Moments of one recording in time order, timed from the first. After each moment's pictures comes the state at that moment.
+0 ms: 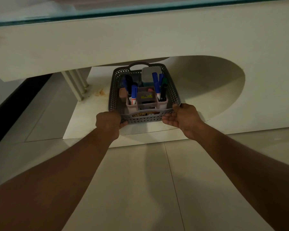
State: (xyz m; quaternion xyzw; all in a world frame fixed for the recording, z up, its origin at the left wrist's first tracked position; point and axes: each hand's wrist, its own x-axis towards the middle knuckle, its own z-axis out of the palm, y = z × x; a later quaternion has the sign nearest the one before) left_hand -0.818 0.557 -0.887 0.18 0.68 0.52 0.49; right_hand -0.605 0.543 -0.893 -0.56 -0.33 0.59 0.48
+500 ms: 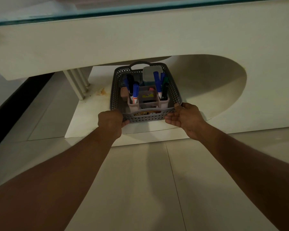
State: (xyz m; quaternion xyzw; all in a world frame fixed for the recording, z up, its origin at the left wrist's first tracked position) left_hand -0.818 0.560 -0.892 0.17 0.69 0.52 0.48; right_hand -0.599 0.546 -0.905 -0.56 -0.33 0.58 0.49
